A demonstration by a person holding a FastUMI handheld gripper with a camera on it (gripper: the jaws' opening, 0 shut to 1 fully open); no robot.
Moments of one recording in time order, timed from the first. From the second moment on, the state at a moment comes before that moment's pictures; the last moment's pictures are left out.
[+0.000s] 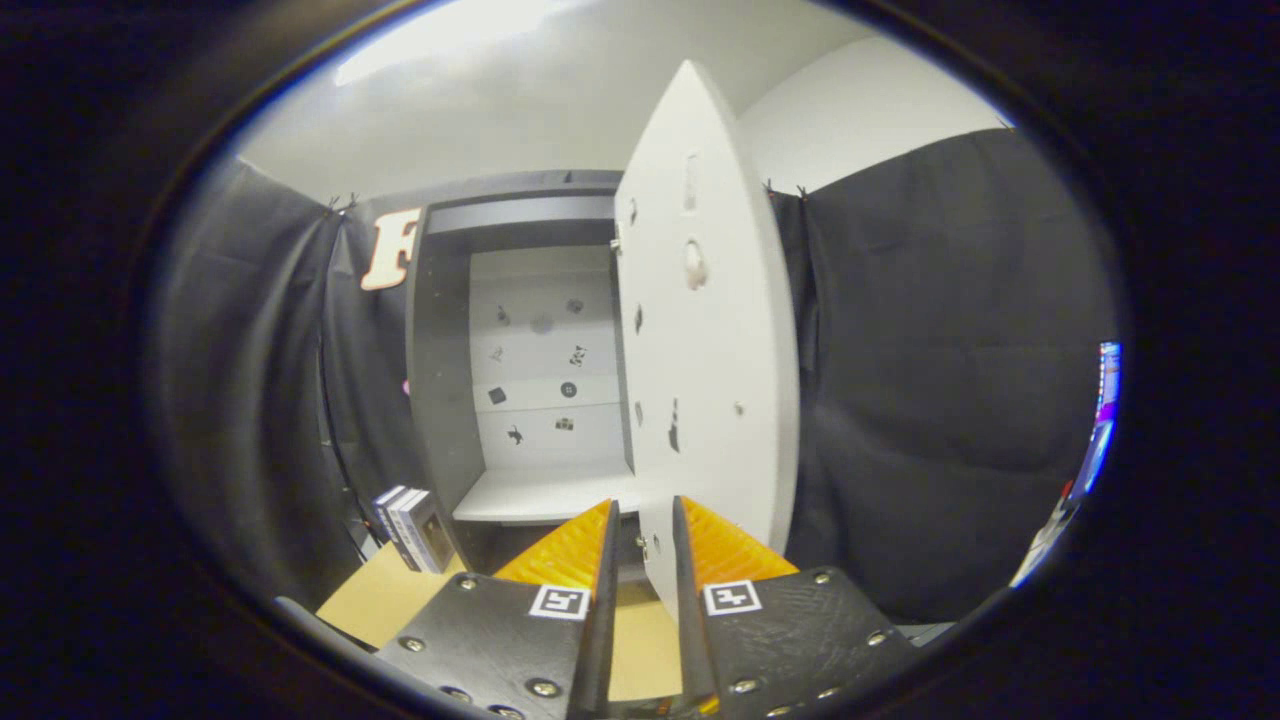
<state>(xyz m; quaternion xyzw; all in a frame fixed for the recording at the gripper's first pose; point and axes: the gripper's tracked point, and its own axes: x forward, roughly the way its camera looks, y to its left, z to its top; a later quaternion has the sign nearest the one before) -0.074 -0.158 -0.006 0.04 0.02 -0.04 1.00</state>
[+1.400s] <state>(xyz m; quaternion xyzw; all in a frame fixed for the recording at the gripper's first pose) 0.038 0.023 -0.389 0.06 0.29 0.05 0.95</state>
